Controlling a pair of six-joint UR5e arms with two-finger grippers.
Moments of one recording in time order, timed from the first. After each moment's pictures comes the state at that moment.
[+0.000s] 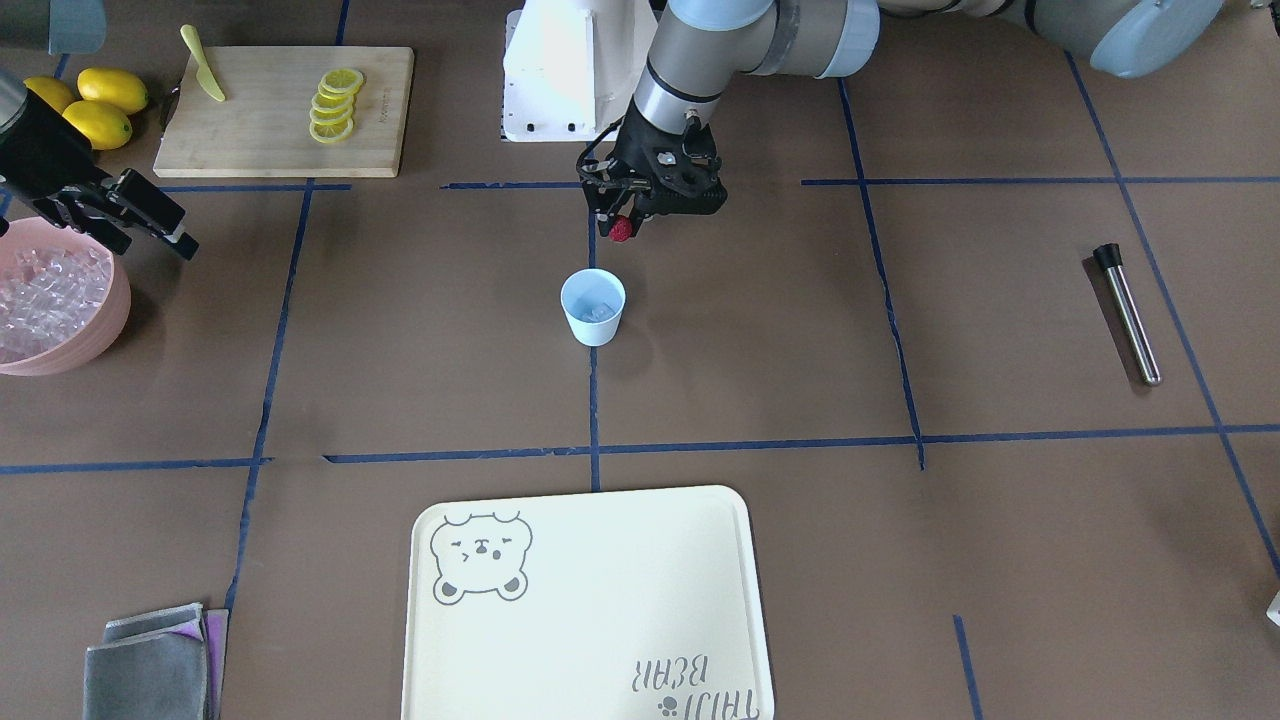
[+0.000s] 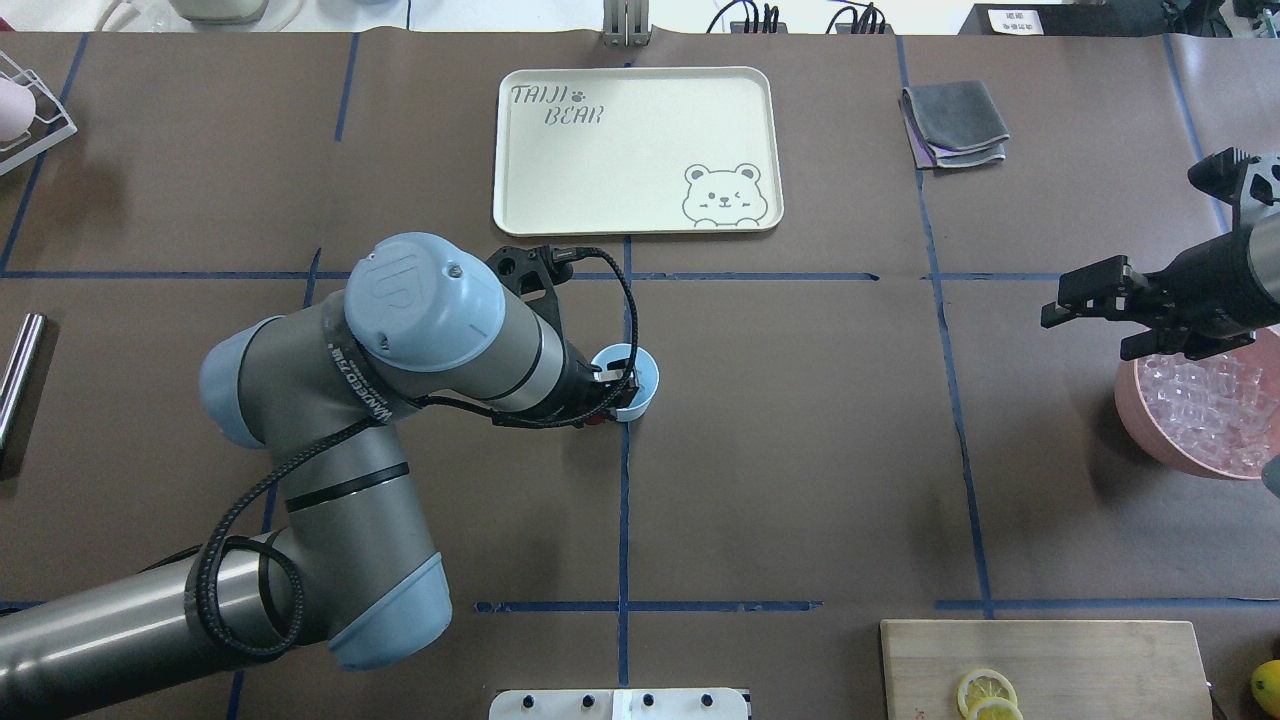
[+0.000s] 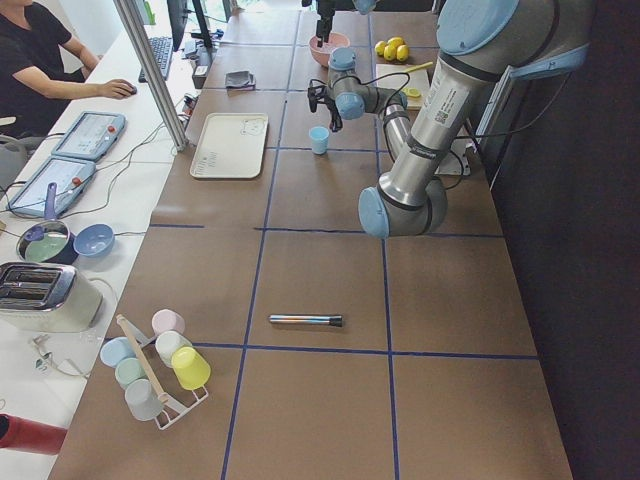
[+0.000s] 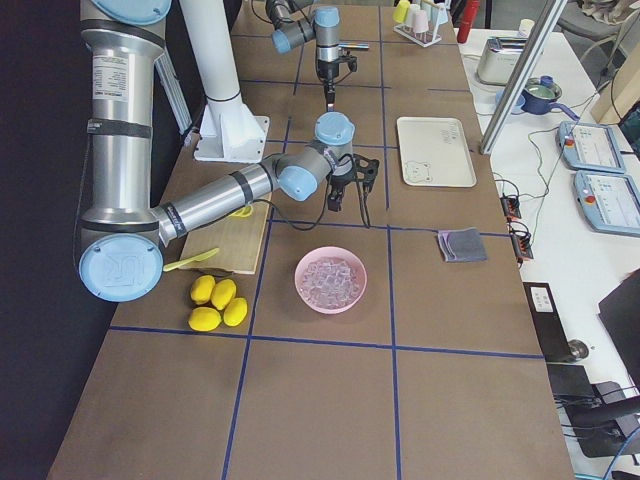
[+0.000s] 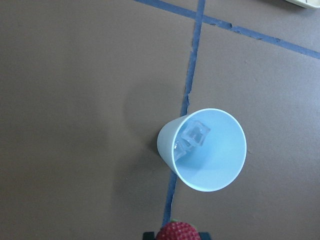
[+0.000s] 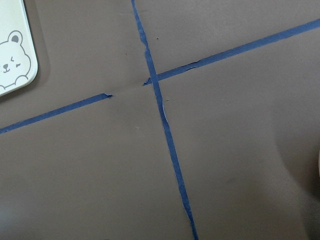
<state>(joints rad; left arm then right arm) -0.47 -2.27 -1.78 -1.69 -1.89 -1.49 1.00 -1.64 2.05 -1.18 2.27 1.22</state>
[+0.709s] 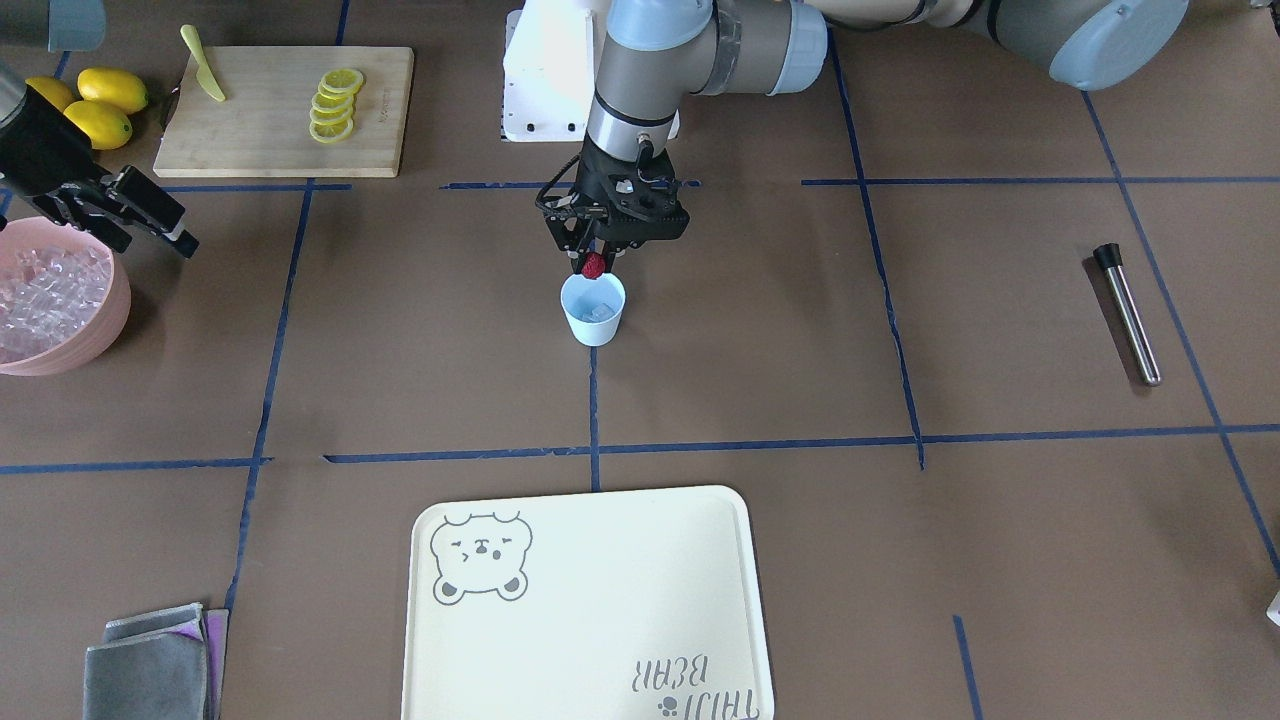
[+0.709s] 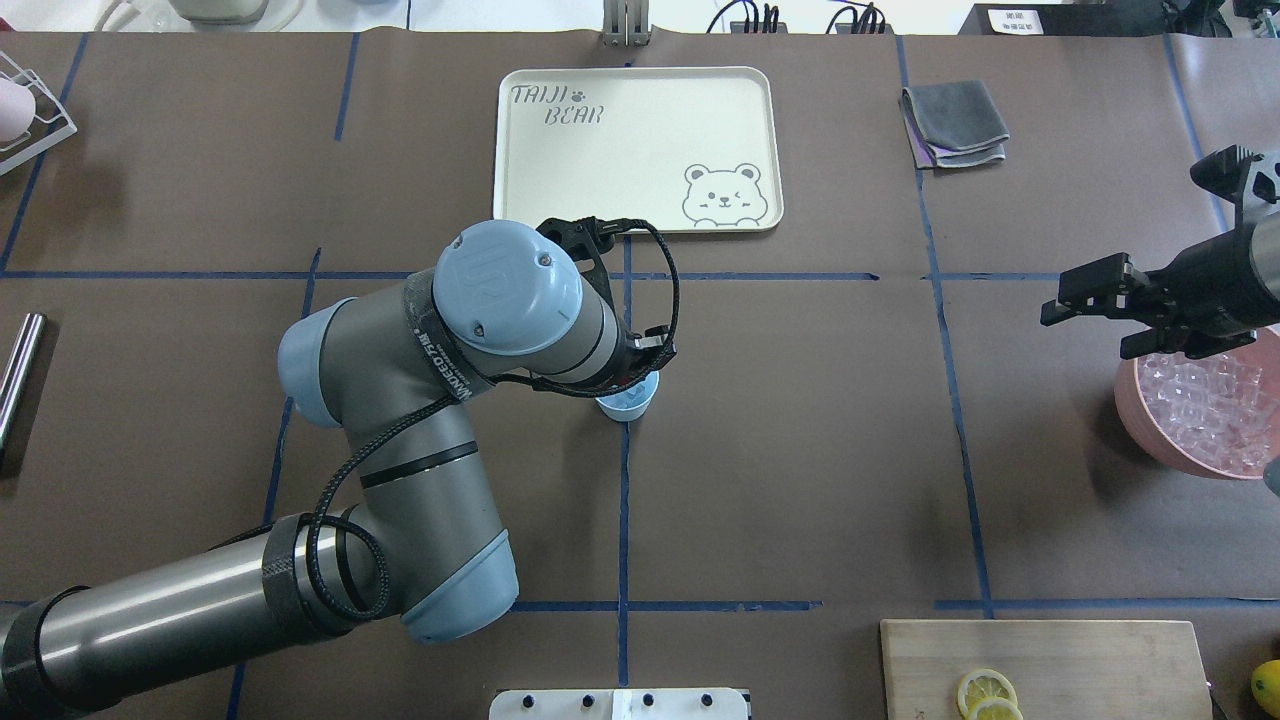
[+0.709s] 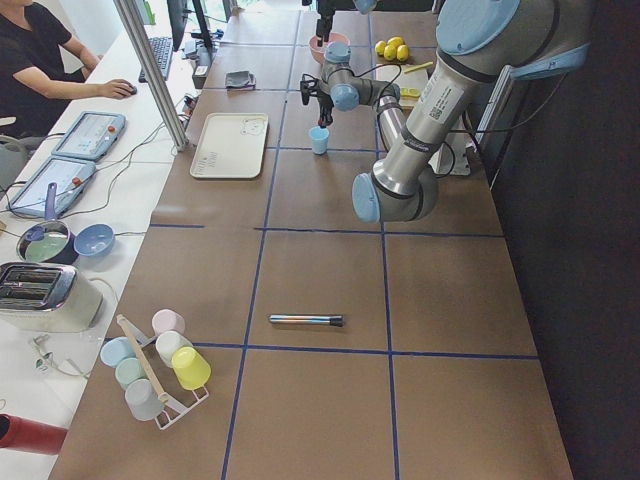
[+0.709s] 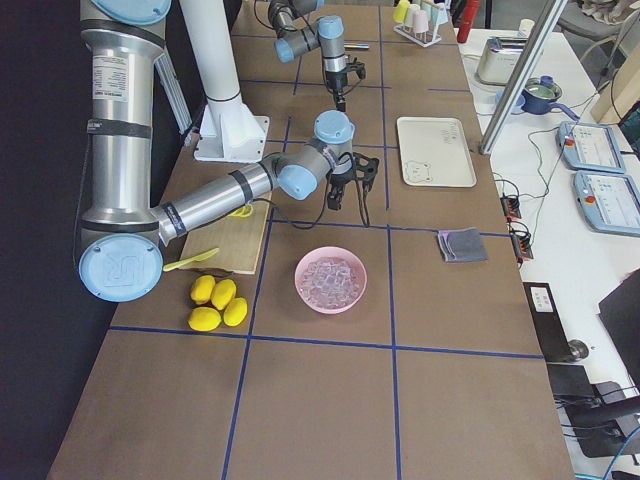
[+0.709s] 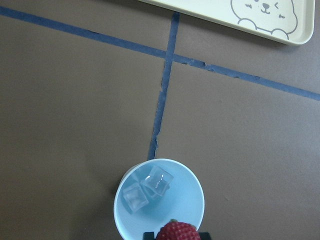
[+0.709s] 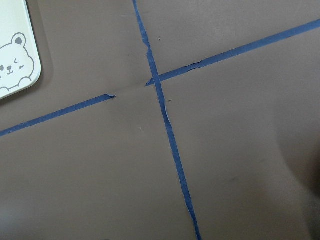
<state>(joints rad) -0.47 -2.35 -1.69 -1.68 -1.78 -1.49 1.00 -1.64 2.06 -1.18 2.27 1.23</state>
